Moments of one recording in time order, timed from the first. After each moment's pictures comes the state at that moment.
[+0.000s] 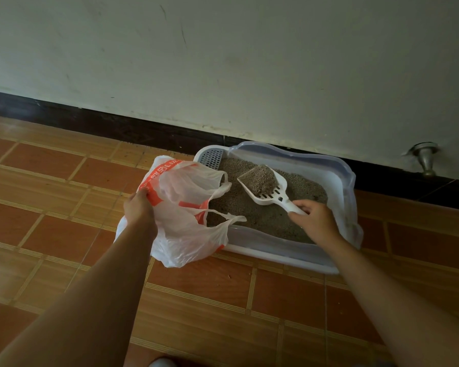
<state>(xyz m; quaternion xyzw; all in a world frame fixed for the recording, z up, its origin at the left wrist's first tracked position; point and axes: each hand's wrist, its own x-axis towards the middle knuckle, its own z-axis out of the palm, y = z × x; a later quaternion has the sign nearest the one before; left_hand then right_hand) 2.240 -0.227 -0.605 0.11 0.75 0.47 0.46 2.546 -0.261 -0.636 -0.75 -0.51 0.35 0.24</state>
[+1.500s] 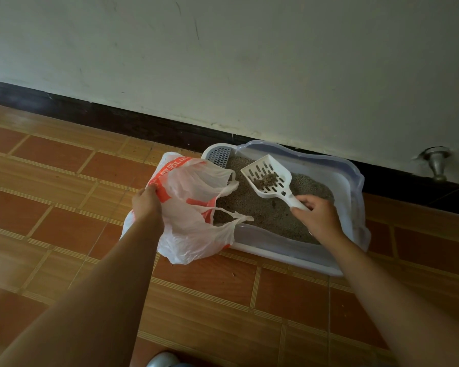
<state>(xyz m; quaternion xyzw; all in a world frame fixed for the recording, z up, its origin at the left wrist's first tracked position) 2.237 -0.230 -0.604 0.12 0.76 0.46 0.45 2.530 -0.260 -0.618 -0.73 -0.52 0.35 0.26</state>
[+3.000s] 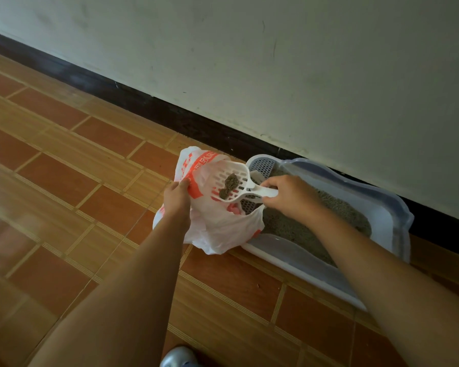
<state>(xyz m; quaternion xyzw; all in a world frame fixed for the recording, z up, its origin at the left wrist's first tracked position) 2.202 -0.240 -0.587 0.10 0.70 0.50 0.49 2.402 -0.199 -0.558 -0.58 -0.78 0.25 0.02</state>
